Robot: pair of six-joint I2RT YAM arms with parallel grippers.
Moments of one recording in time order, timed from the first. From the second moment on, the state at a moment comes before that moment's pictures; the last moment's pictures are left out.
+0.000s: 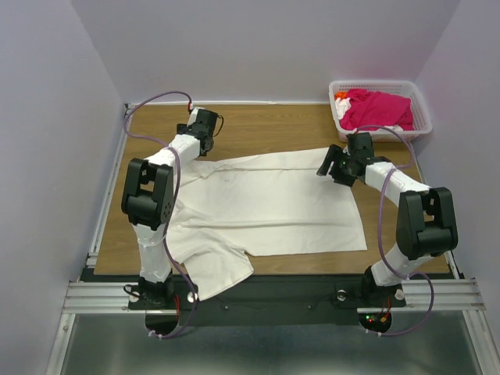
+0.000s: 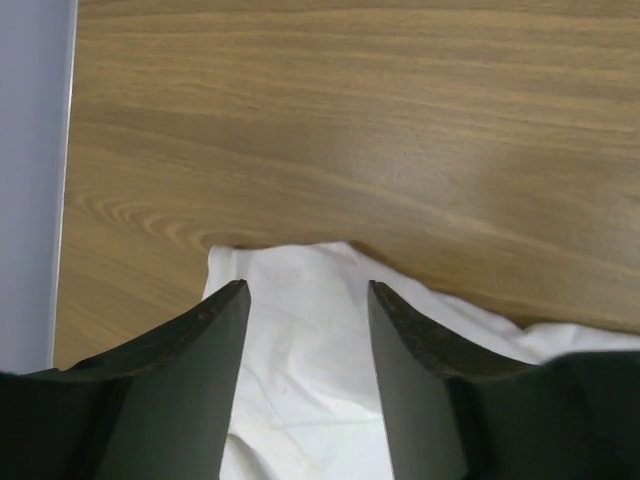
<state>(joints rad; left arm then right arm) -0.31 1.96 1.47 -0.44 -0.66 -0.16 0.11 1.62 1.01 -0.28 -0.15 0.51</state>
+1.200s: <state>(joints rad) -0.26 1.71 0.97 -0.15 -0.14 -0.77 0.11 1.55 0.94 -0.28 -0.15 0.51</state>
